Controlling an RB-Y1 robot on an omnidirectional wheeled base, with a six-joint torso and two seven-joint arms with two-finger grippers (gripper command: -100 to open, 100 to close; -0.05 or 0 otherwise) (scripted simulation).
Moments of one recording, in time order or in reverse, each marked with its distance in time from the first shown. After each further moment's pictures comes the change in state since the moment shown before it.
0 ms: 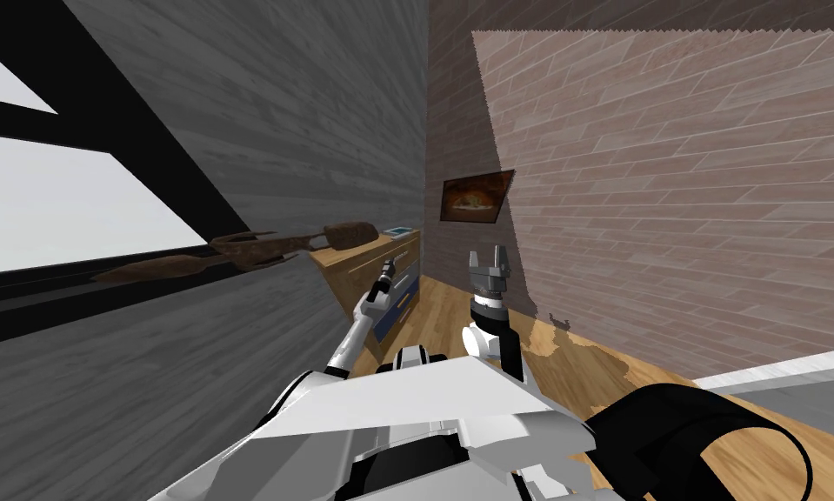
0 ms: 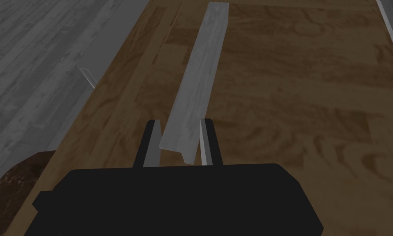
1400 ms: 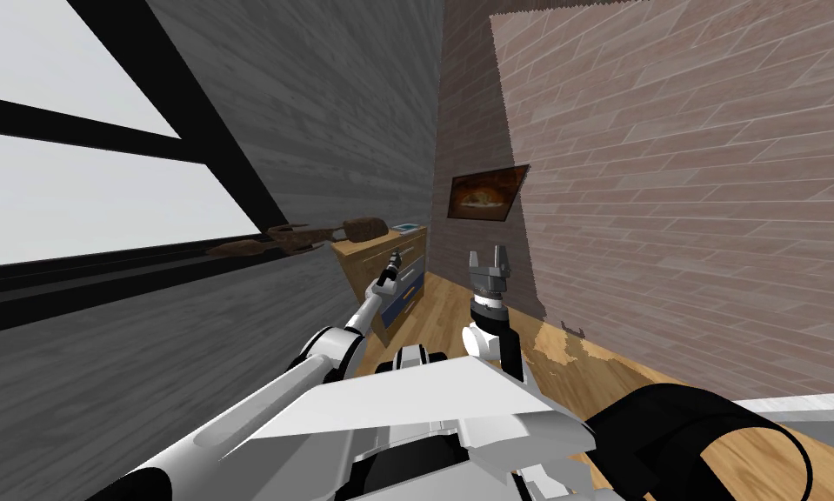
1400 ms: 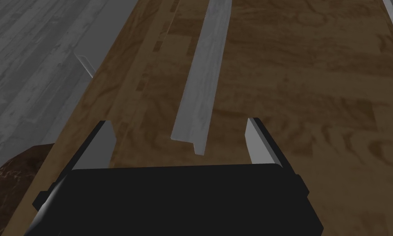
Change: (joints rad) left arm -0.336 -0.022 0.038 0.422 0.045 -0.099 0.006; right arm 0.000 0.000 0.000 0.000 0.000 0.000 0.000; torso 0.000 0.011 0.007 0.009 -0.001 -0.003
